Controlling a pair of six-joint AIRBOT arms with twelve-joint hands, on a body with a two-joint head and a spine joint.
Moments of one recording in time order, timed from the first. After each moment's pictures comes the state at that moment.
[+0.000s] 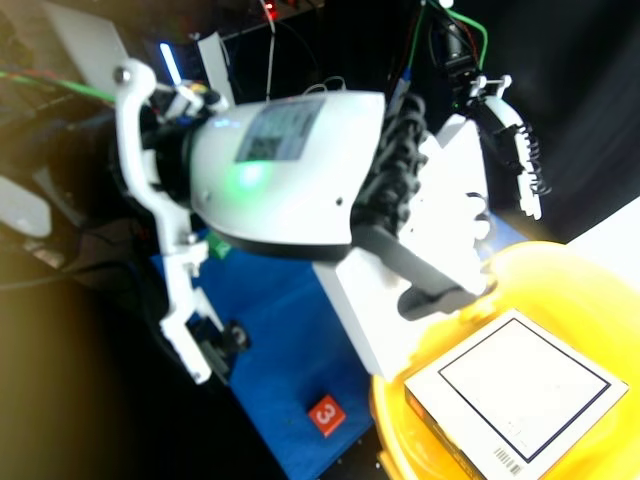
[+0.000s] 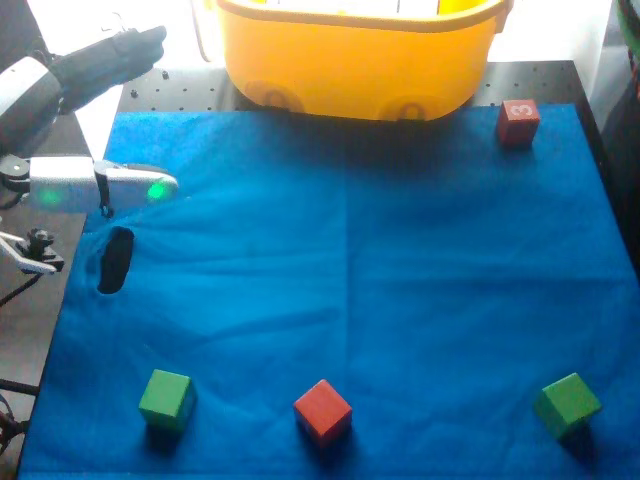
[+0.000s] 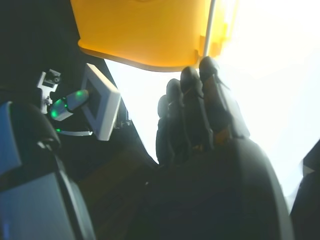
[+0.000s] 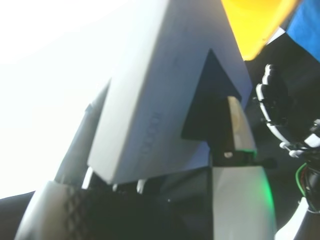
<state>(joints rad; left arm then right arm) 1.01 -1.20 1.56 -0.15 -1.17 0.21 -0.23 -1.12 1.35 -0.11 0.52 -0.94</state>
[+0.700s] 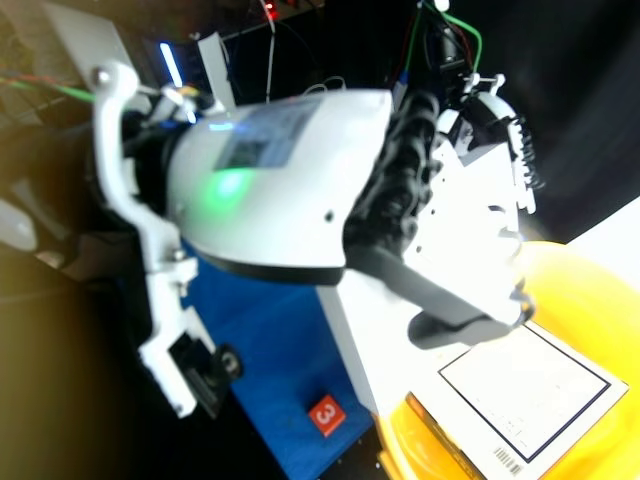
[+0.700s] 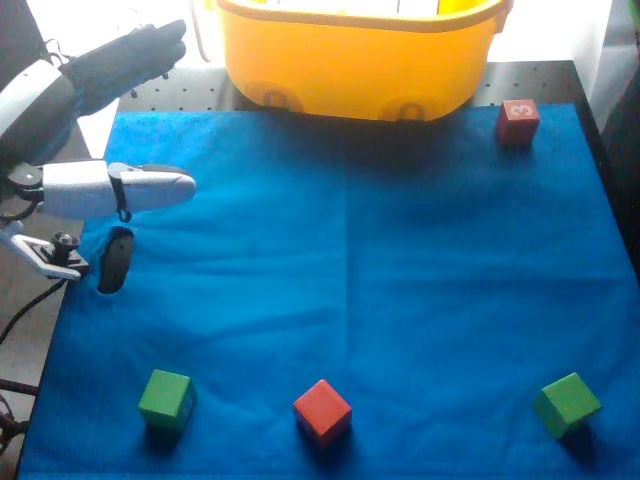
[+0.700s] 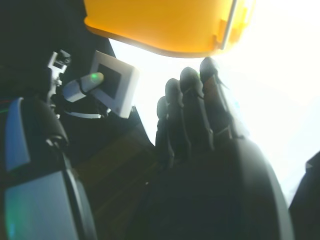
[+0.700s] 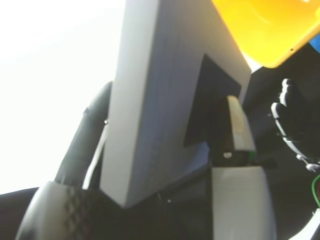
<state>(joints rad) 1.01 -1.21 1.53 -0.13 -1.24 0.18 -0.25 -1.14 1.42 -0.07 0.57 -0.95</state>
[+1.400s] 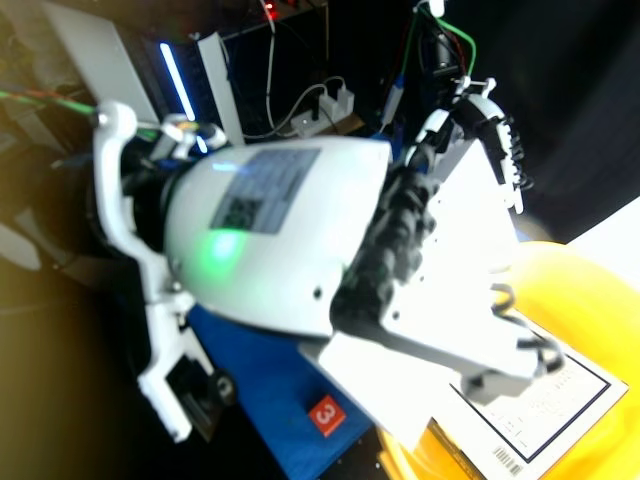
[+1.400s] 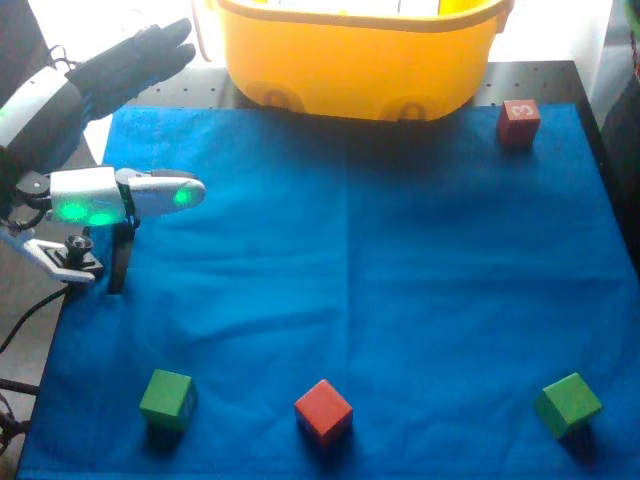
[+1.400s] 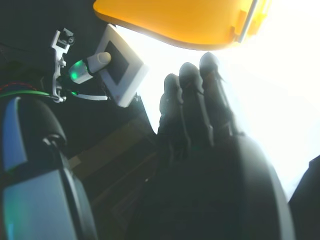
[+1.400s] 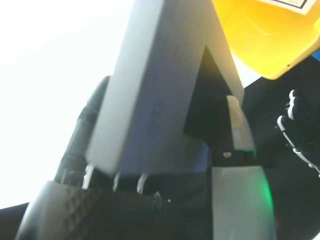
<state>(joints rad) 1.03 -1.23 1.53 -0.14 -1.29 0.18 -0.27 -1.16 1.46 -0.03 0.55 -0.95</state>
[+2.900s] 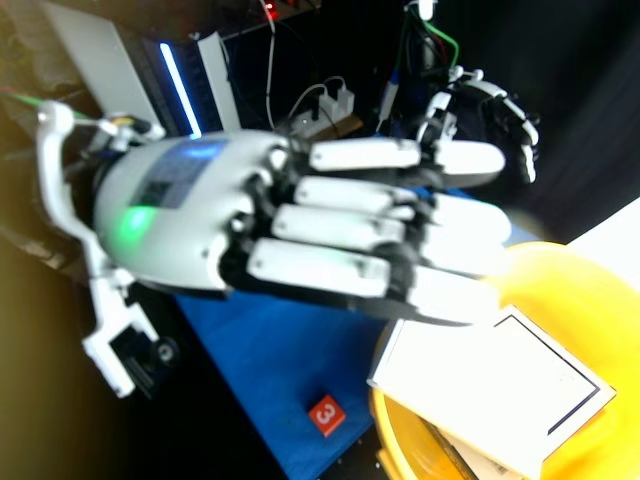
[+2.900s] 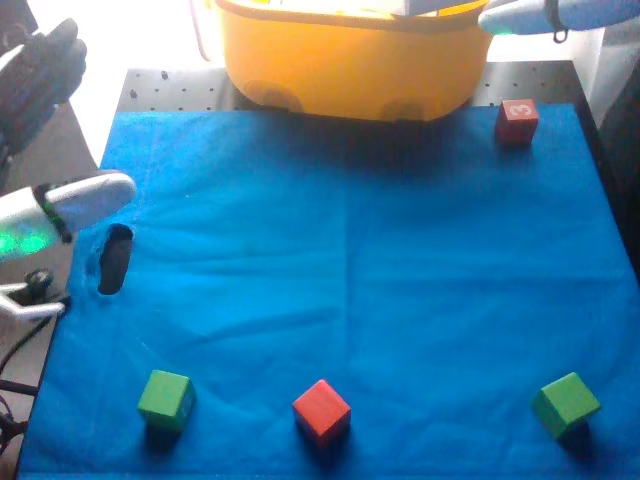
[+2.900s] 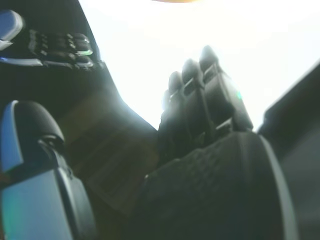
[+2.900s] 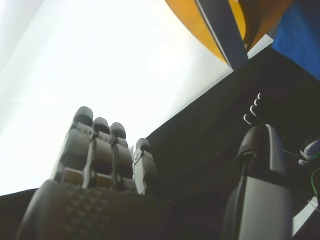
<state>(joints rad) 1.22 -1.20 1.40 -0.44 -1.57 0.18 -0.39 -0.97 1.21 -0.03 0.65 -0.95</state>
